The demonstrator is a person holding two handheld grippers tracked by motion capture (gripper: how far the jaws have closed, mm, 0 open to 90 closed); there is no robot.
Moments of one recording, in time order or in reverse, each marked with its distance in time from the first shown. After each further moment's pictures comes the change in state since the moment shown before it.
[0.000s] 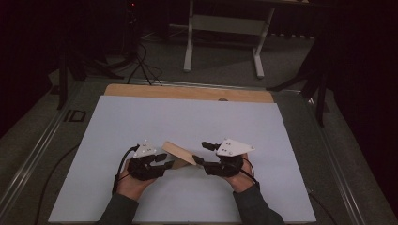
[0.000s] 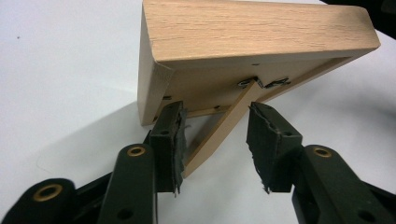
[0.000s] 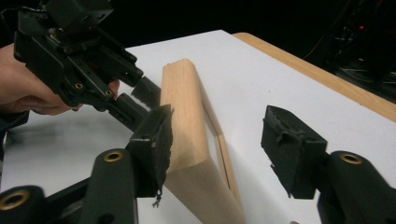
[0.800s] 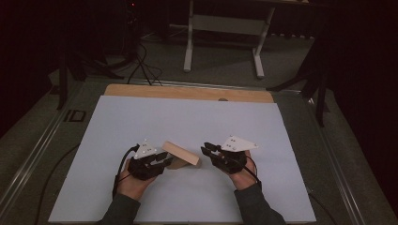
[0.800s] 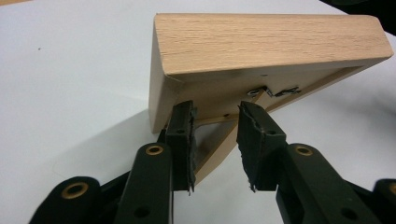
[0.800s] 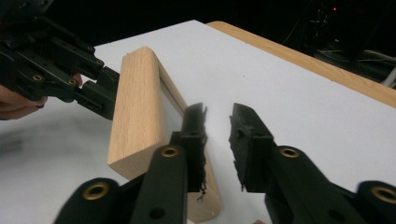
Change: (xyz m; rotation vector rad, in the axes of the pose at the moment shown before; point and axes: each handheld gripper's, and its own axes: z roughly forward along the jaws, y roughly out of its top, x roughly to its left) left arm -0.002 0.001 0.001 -0.024 0.036 0.012; right arm -0.015 -0.010 0.000 0.028 -0.079 0.075
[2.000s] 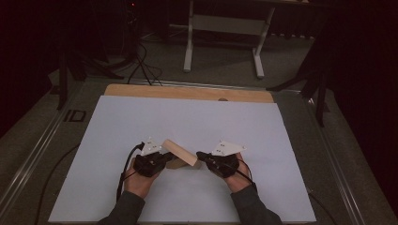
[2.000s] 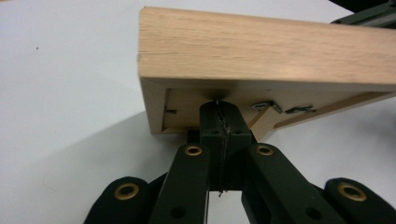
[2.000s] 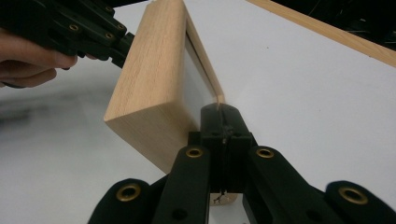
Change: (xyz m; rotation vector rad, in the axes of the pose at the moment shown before) left arm -0.002 0.006 0.014 0.000 0.034 -0.026; right arm 0.010 -0.014 0.020 0.100 0.048 -0.038
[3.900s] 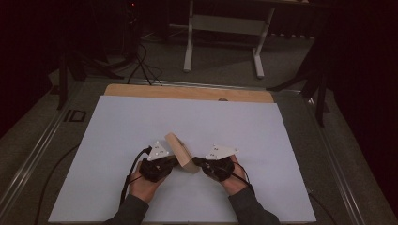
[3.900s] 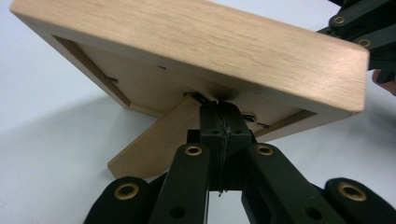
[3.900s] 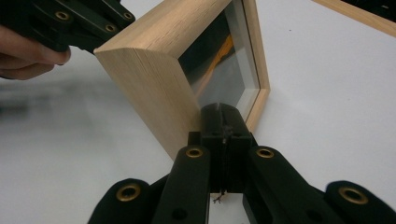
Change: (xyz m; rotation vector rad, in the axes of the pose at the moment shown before) left arm -0.019 -0.002 0.007 0.026 -0.048 0.033; right arm 0.009 -0.006 0.012 0.061 0.036 -0.022
